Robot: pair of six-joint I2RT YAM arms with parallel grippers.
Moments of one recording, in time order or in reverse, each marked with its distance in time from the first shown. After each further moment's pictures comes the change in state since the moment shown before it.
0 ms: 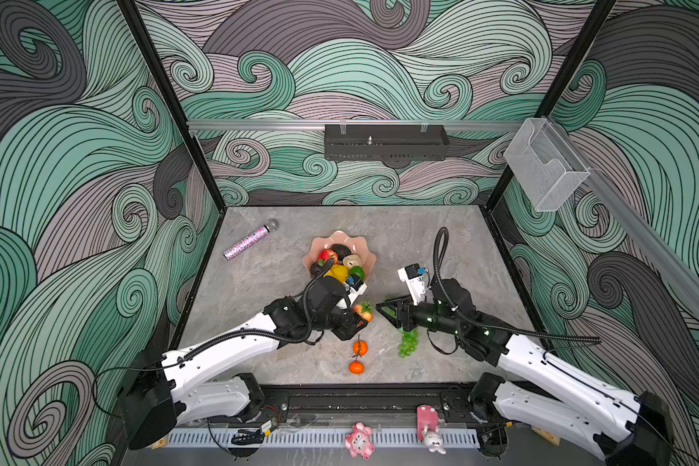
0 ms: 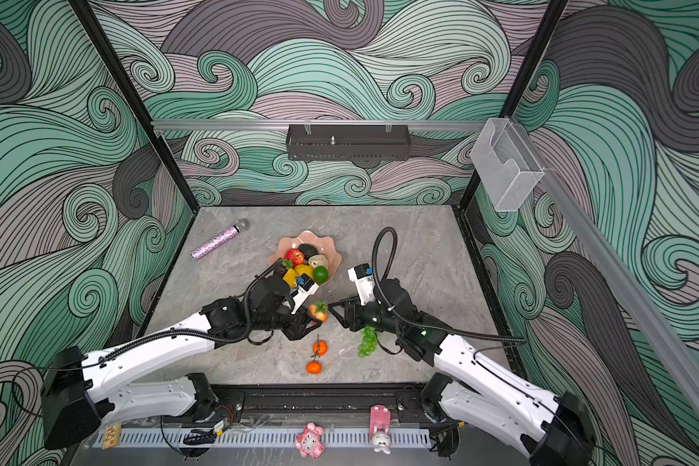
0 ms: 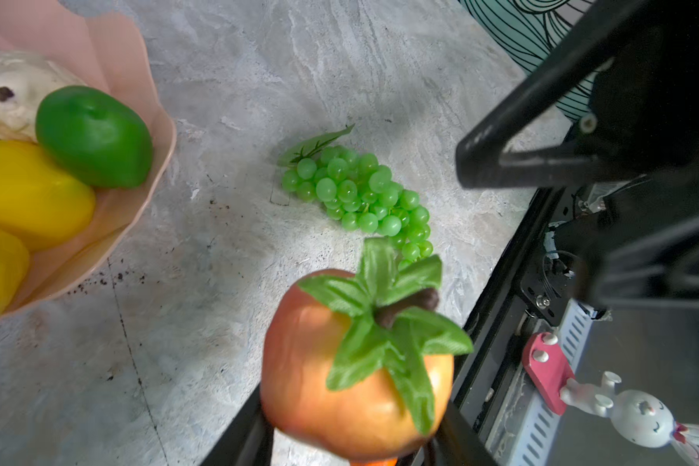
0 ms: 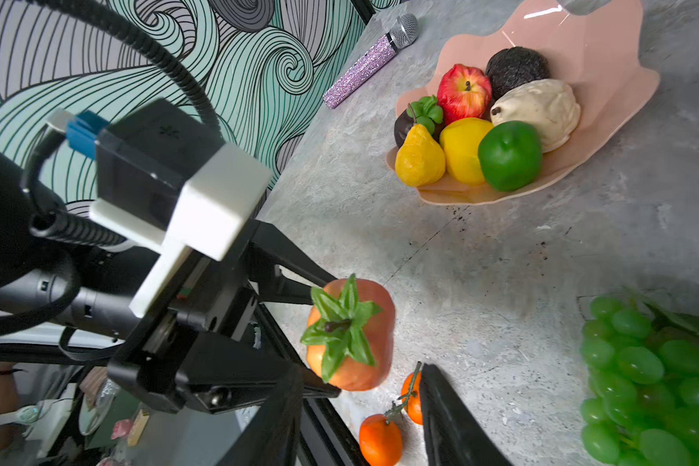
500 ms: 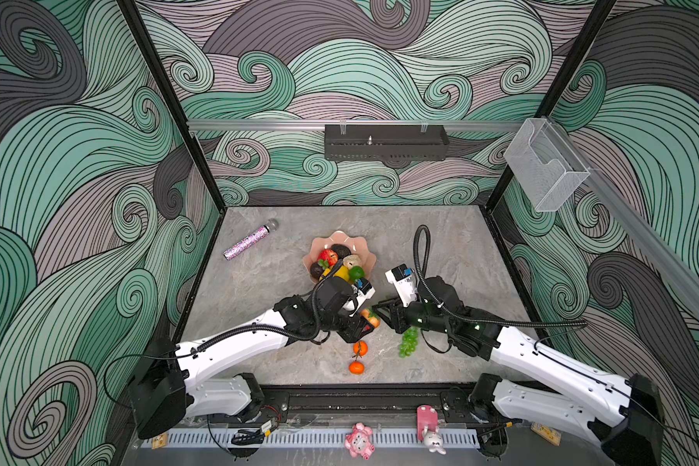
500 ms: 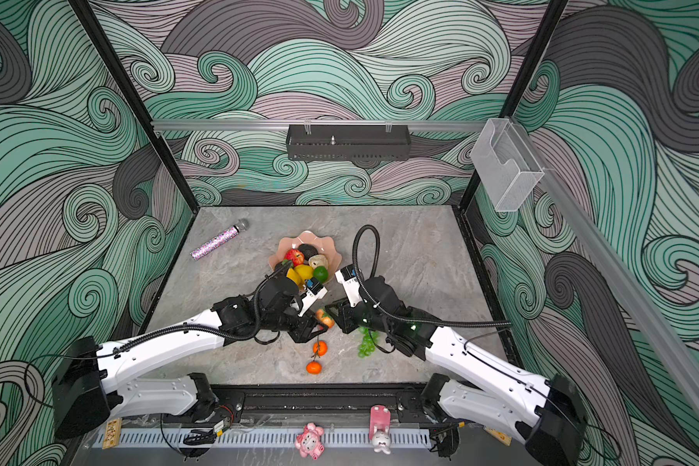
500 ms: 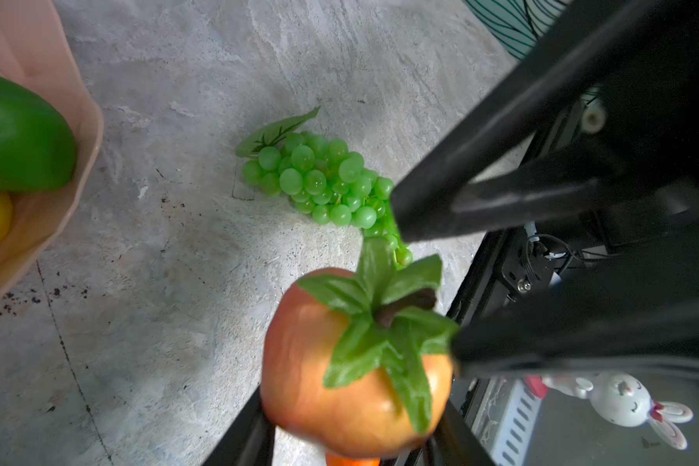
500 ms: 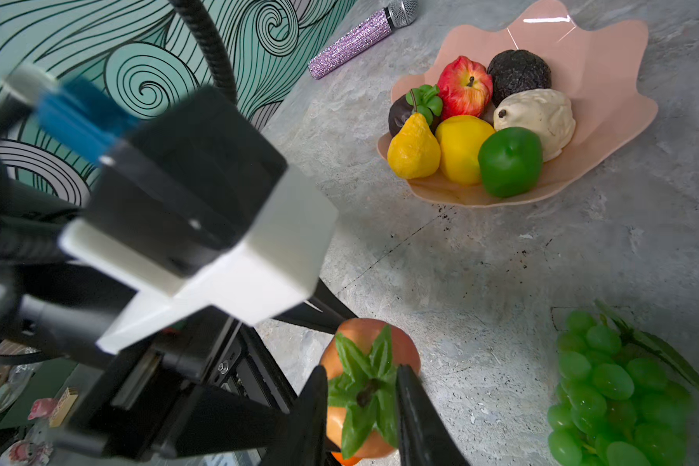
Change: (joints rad) left arm -0.024 0.056 0.018 0.015 0.050 0.005; right arm 0.074 0.090 0.080 -0.085 0.108 -0.131
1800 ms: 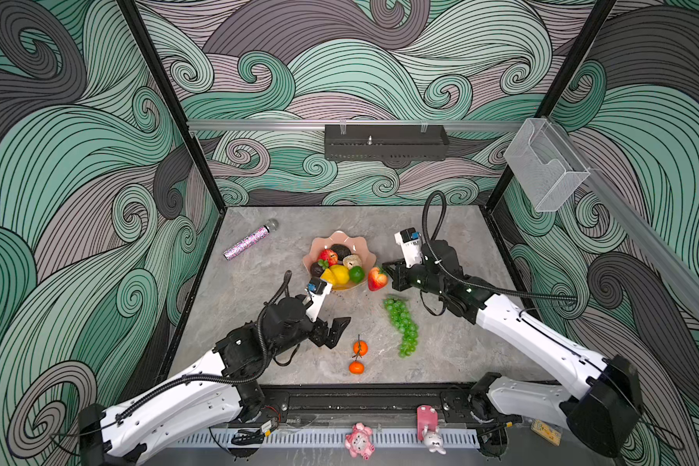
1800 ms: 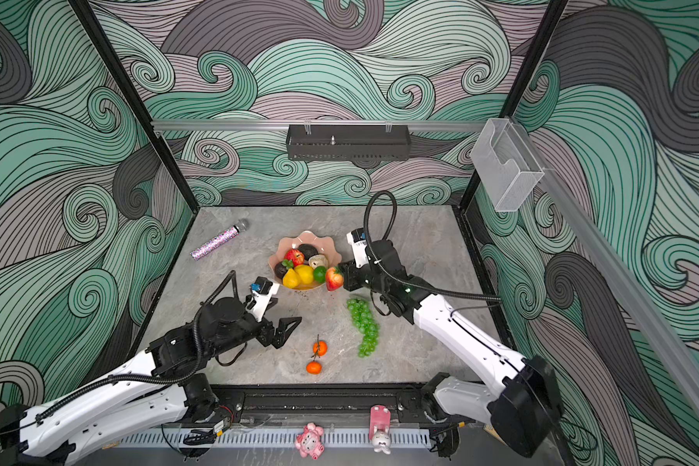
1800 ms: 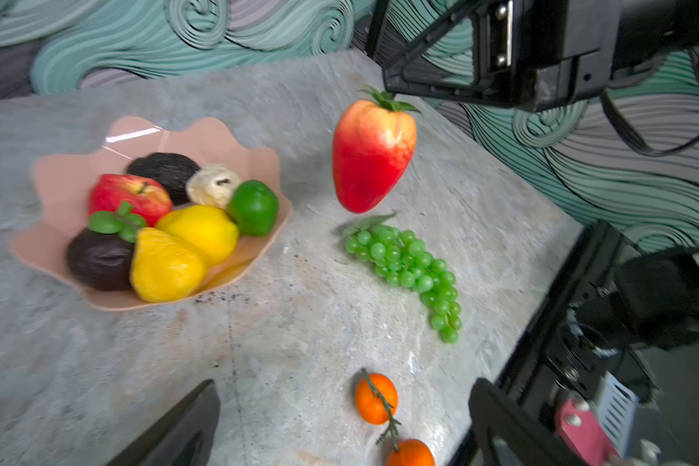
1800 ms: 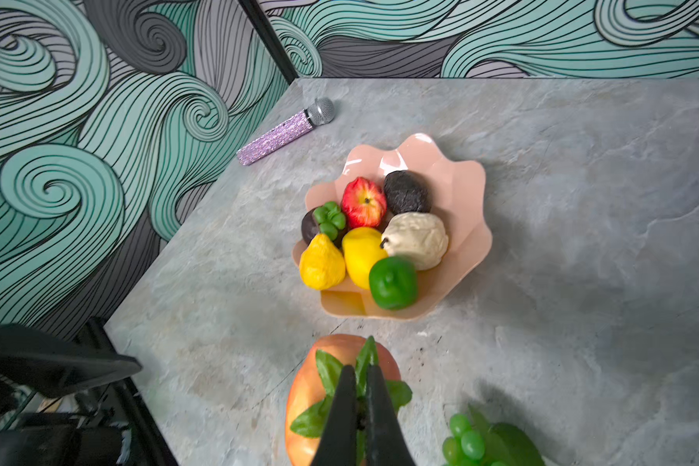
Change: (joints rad) left arm 0.017 -0.559 -0.254 0.030 -0.370 -0.082; right arm -0.282 0.252 0.244 0.047 0.008 -0.137
